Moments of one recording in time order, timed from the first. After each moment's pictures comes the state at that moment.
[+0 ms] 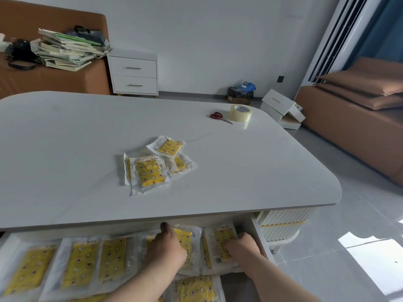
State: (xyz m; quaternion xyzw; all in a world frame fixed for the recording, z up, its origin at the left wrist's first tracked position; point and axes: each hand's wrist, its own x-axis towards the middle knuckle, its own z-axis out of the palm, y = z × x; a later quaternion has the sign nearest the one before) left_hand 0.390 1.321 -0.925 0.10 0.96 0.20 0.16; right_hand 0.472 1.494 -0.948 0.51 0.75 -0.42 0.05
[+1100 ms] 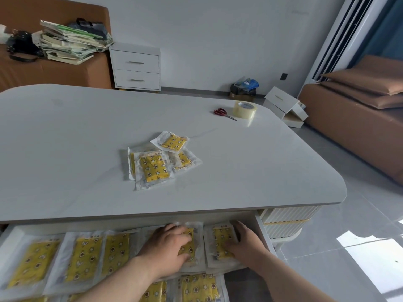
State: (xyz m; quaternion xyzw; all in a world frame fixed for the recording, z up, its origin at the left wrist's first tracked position) left_hand 0.376 1.289 -0.932 0.45 0.88 0.13 0.12; right_hand 0.483 1.500 -0.934 0.35 0.85 -0.39 0.09
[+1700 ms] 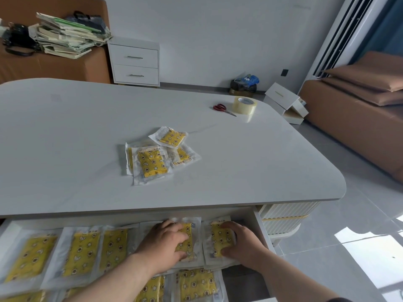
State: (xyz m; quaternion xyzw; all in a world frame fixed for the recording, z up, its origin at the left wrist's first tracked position) left_hand 0.374 1.289 -0.944 0.43 0.88 0.12 0.13; right_hand 0.487 1.504 -0.938 0.26 0.90 -0.33 0.11
